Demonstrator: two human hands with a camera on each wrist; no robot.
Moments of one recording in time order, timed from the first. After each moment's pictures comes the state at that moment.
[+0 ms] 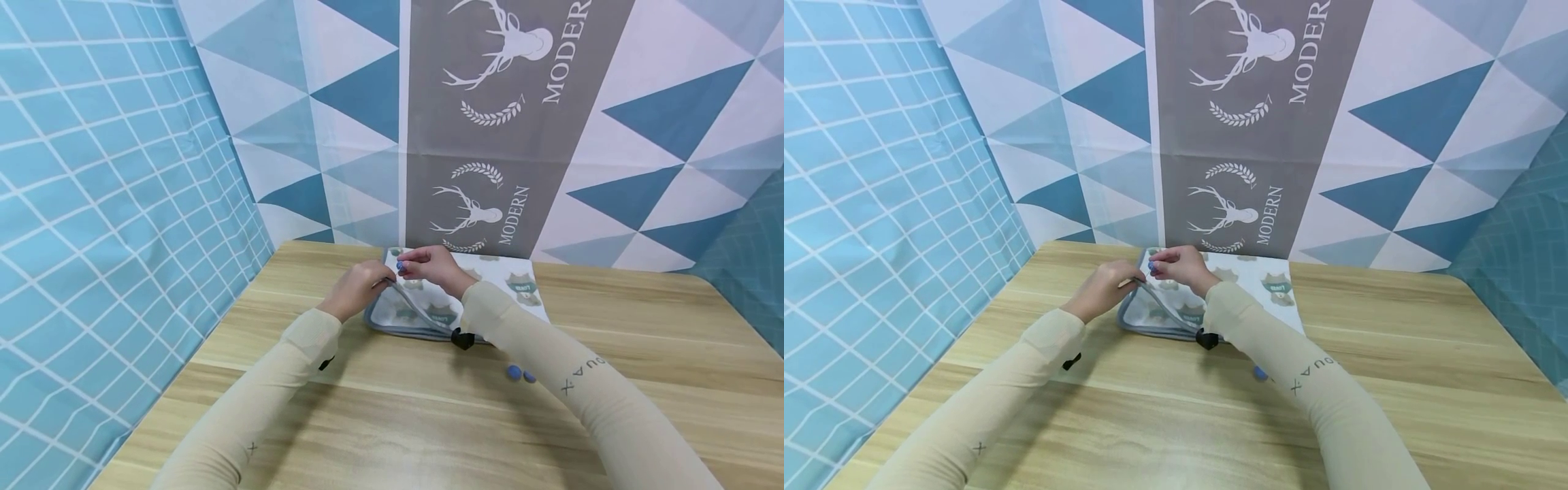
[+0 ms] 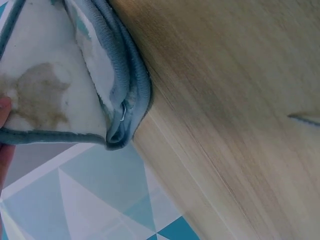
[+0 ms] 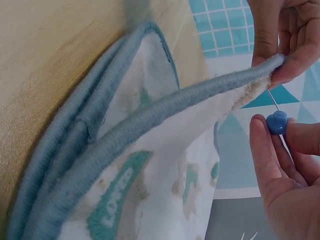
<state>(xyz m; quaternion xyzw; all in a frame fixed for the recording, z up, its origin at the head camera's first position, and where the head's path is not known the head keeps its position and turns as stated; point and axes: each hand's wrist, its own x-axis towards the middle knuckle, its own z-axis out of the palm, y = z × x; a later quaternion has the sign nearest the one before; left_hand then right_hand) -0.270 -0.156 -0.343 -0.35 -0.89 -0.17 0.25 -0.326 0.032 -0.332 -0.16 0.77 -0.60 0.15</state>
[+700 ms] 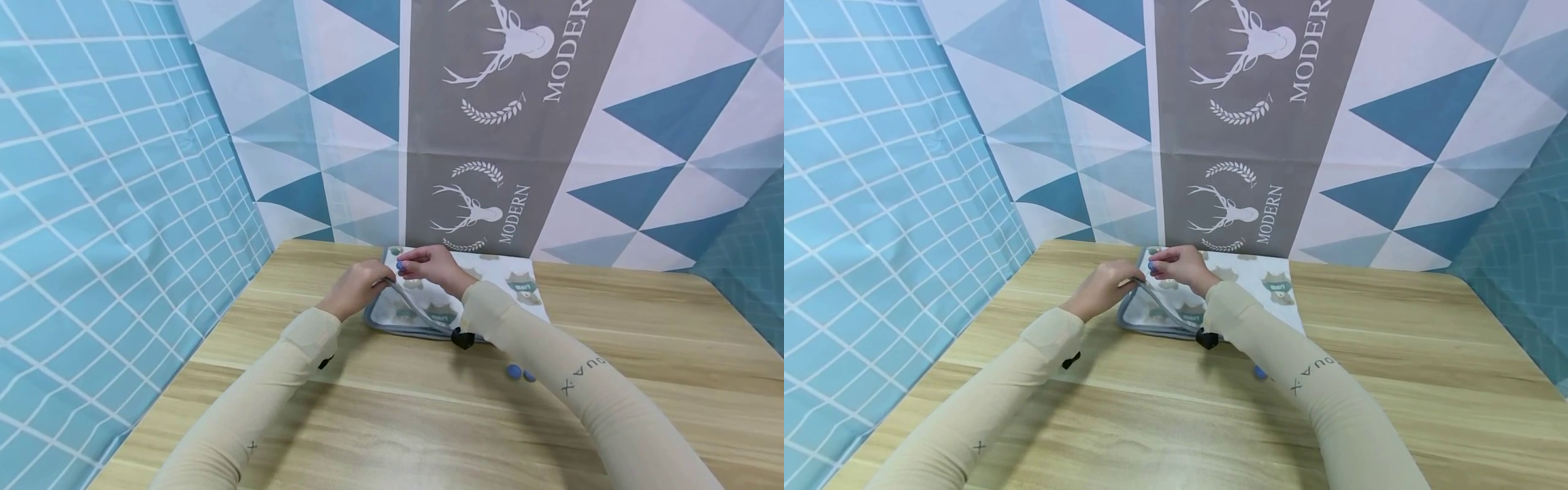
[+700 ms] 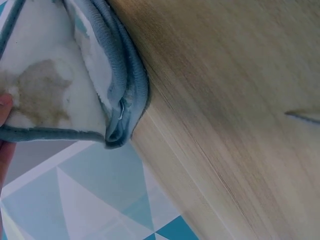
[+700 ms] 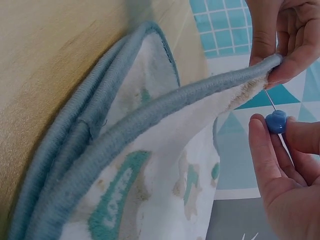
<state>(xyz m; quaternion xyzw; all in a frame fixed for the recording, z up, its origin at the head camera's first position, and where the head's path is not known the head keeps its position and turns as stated) -0.272 -0.158 -0.345 -0.36 -0.88 -0.17 0.25 -0.326 0.031 -0.333 -0.15 0.77 -0.60 0.15</state>
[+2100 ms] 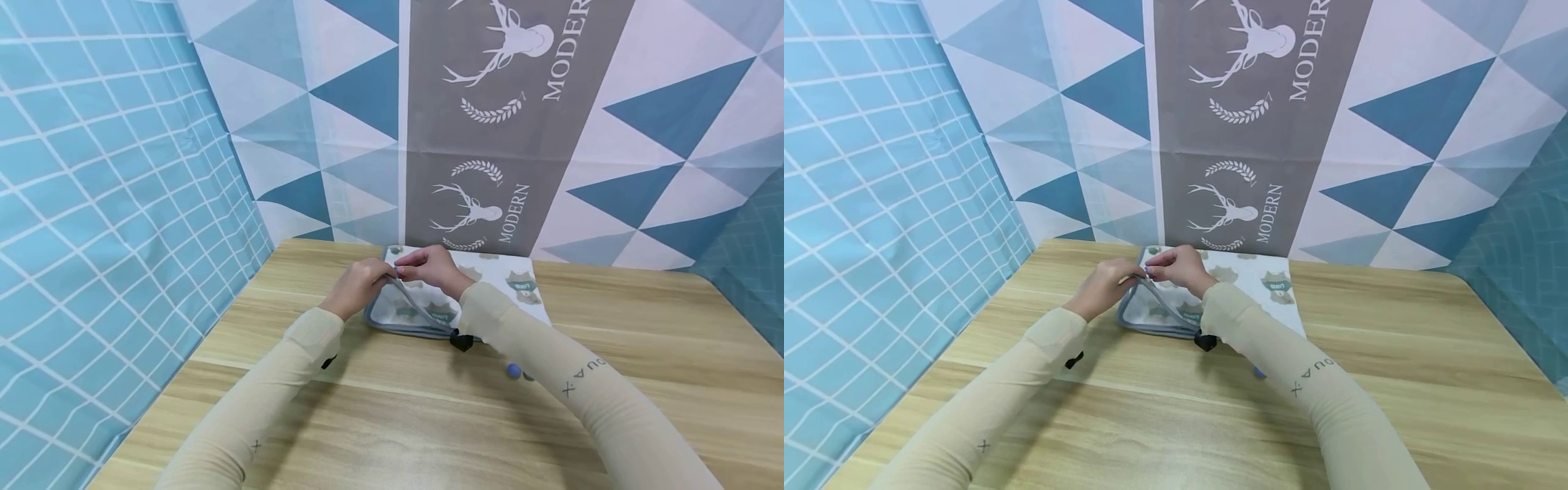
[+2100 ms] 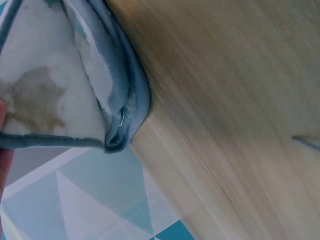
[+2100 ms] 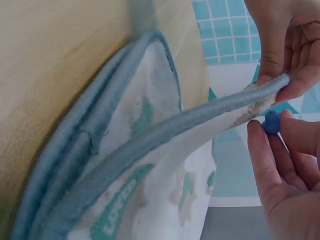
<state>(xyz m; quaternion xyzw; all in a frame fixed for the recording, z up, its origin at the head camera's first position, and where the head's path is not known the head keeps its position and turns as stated) -0.269 -0.152 -0.345 -0.32 -0.89 -0.18 0.26 -0.319 0.028 -0.332 -0.16 0.81 -0.55 0.12</state>
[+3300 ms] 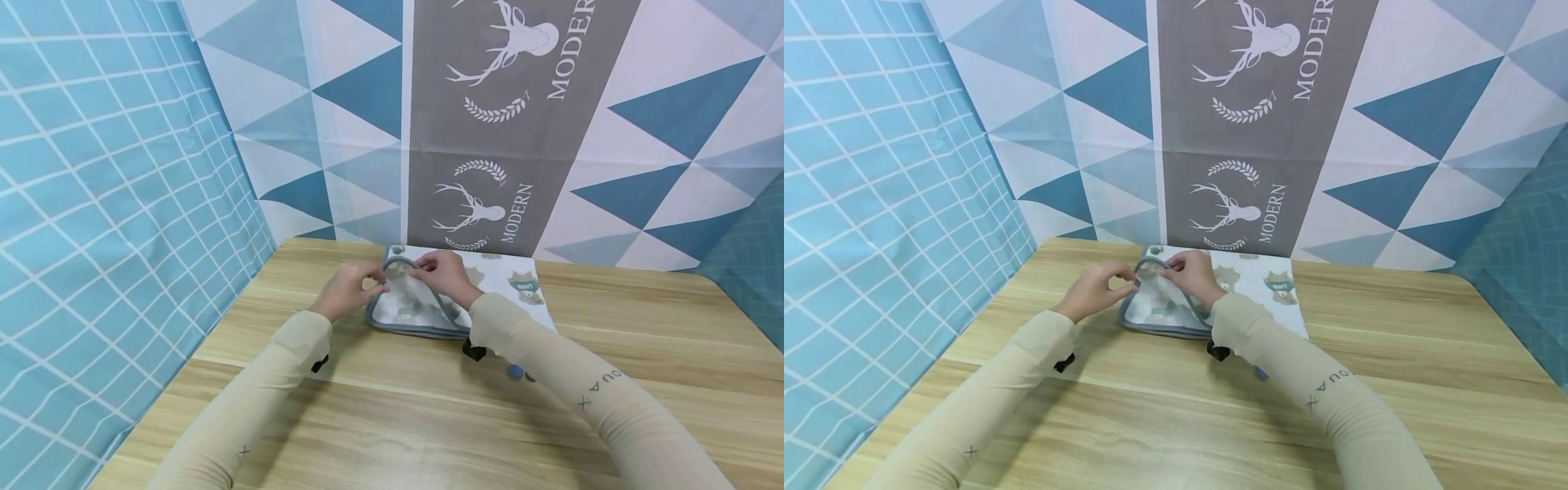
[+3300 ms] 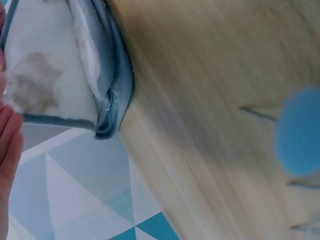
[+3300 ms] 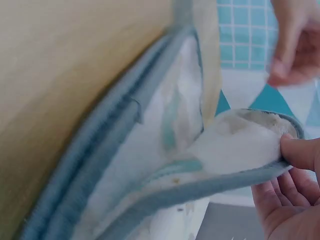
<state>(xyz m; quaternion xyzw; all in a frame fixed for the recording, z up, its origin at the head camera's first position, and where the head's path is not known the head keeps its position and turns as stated) -0.268 -0.172 -0.351 -0.29 -0.91 -0.23 0.21 -0.312 0.041 -0.341 -0.18 0.90 -0.39 -0.04</state>
